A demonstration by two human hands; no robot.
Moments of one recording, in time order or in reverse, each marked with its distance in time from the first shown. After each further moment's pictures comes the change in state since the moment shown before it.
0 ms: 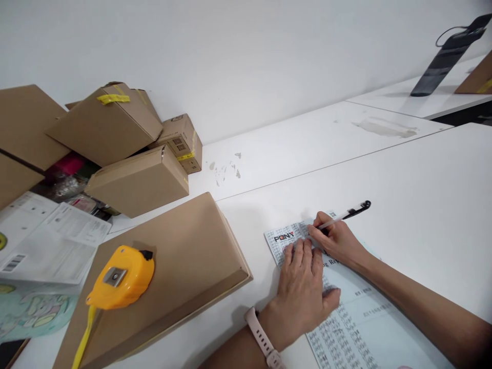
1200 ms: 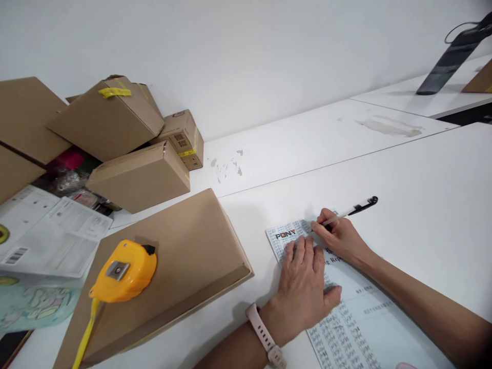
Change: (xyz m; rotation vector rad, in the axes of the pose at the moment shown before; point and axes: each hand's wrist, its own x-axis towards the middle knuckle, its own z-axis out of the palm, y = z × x) left_hand 0.000 0.000 -0.003 0.028 -0.005 -0.006; right_hand 0.001 0.000 -0.003 -0.007 0.024 0.044
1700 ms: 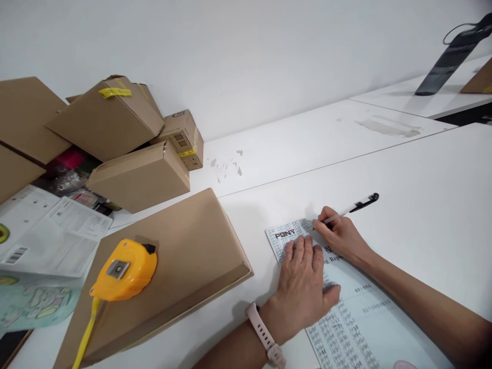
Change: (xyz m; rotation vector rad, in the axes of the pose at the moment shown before) left_hand -0.001 0.001 0.002 -0.006 0.006 -0.003; right_hand 0.000 -0.007 -0.003 -0.015 0.034 0.019
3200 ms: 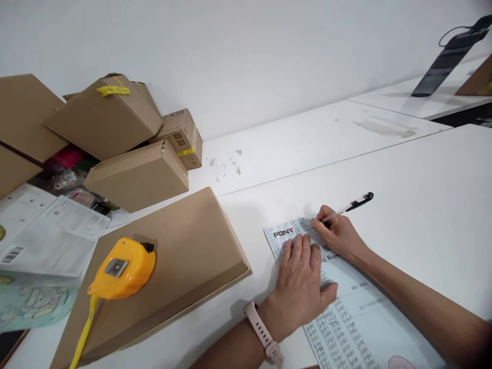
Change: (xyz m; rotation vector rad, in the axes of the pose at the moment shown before) left_hand 0.000 0.000 -0.001 -0.009 -0.014 -0.001; right_hand 0.000 0.005 0.000 -0.030 0.019 -0.006
